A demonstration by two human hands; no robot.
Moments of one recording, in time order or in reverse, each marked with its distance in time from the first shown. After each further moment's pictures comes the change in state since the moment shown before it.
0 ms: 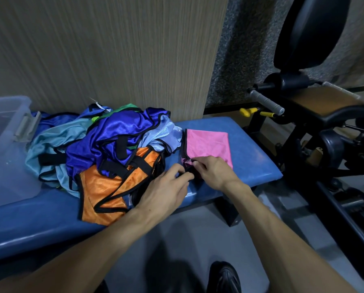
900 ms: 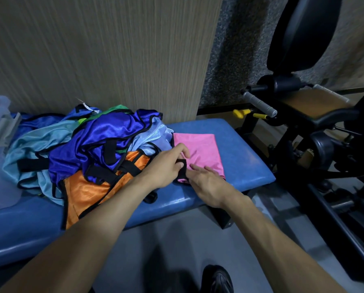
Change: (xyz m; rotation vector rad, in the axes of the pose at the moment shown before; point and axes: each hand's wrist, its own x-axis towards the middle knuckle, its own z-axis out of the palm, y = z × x) left_hand 0.081 -0.021 -0.007 -0.244 -0.235 -0.197; right_hand -0.008 0.020 0.009 -0.230 -0.211 -0.260
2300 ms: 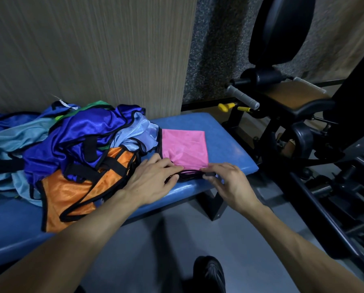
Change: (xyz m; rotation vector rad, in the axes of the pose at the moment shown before) left_hand -0.027 -0.007 0.037 0.442 0.018 0.181; right_hand -0.070 0.058 0.011 0.167 0.628 -0.007
